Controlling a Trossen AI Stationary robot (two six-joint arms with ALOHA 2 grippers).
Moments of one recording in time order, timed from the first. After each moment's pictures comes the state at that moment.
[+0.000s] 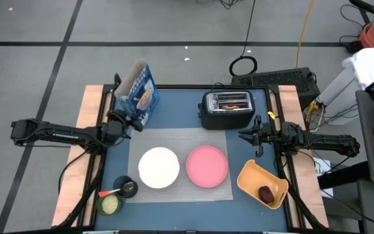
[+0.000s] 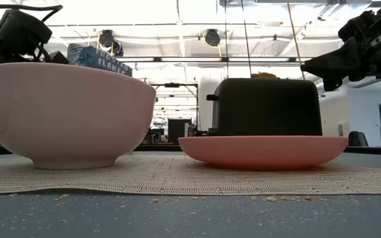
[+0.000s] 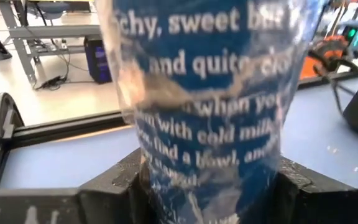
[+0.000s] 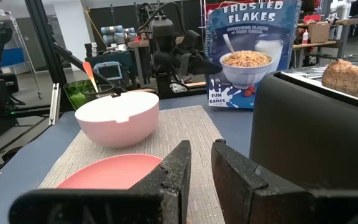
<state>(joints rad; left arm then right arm) 0.11 0.74 0.04 0.37 -0.93 -0.37 -0.08 0.06 0.02 0.02 0.00 0.11</state>
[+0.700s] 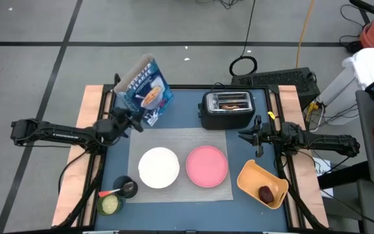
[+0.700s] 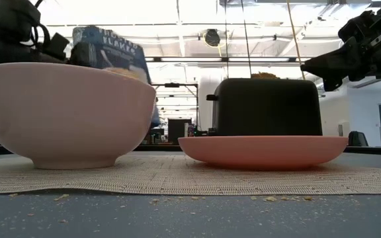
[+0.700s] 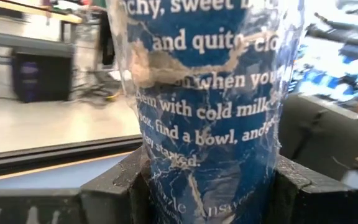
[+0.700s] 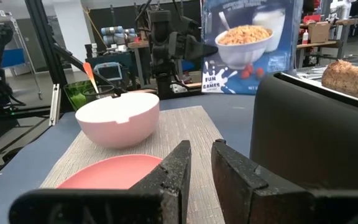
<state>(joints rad) 0.11 0.74 0.04 0.71 -0.72 -0.30 -0.08 0.06 0.02 0.02 0.00 0.11</state>
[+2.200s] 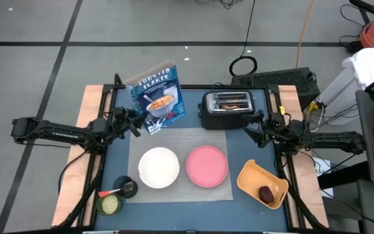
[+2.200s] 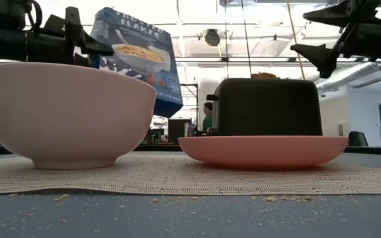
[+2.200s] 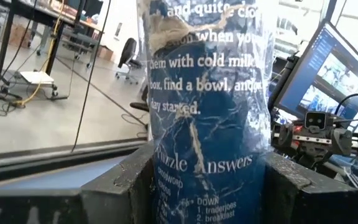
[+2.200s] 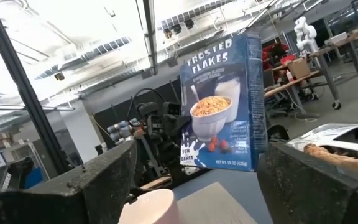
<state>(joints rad) 0.06 0.73 0.09 0.84 -0.52 -0.34 -0.08 0.24 0.02 0.51 0.13 0.40</state>
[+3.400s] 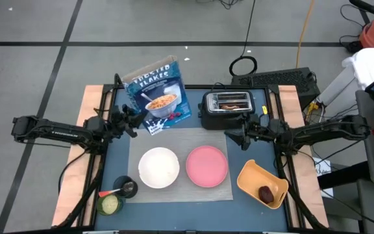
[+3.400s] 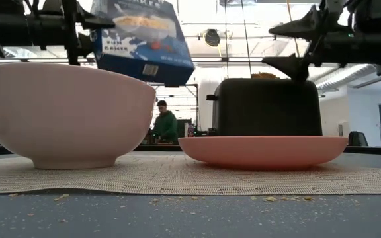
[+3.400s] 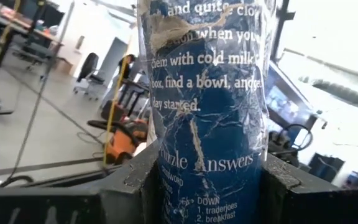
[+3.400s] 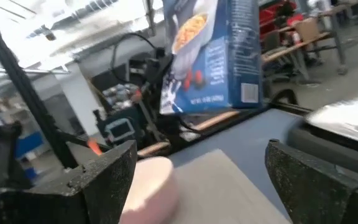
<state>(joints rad) 0.03 0.75 0.16 0.95 -0.41 -0.34 -0.07 0.93 0.10 0.97 0.07 0.42</state>
